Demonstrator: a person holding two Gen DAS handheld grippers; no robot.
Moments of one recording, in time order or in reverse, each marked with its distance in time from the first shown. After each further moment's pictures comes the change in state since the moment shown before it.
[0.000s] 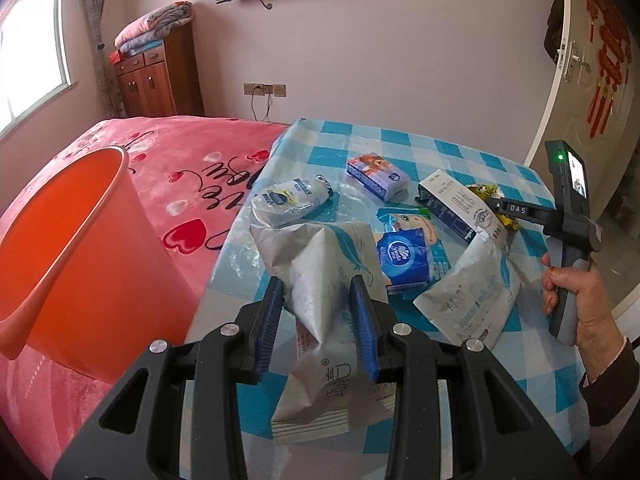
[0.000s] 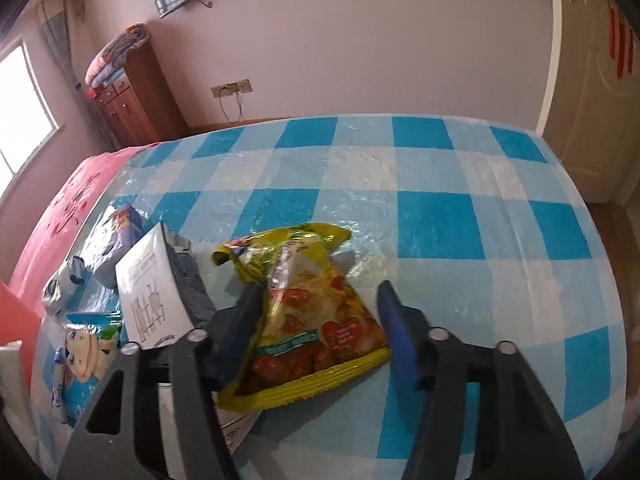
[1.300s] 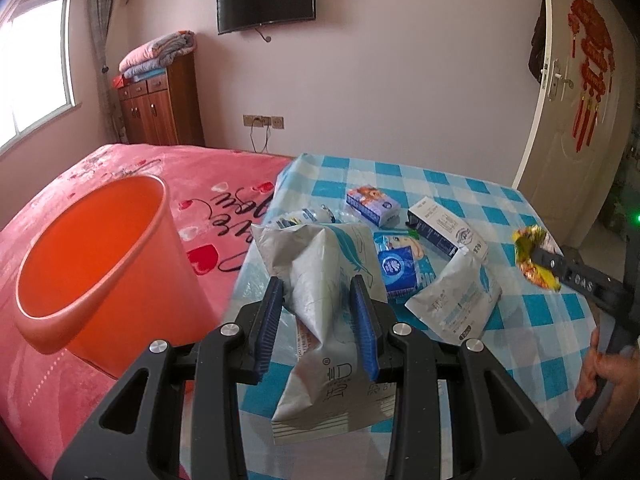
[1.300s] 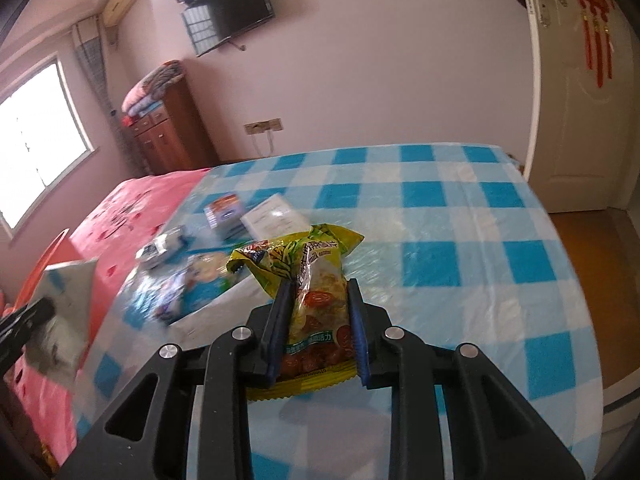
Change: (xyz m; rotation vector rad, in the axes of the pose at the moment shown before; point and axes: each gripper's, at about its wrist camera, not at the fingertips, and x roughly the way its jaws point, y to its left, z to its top) left arm -0.050 0.015 -0.008 0.017 -0.129 -0.017; right arm -0.146 0.039 -0.082 0.001 -0.137 0.115
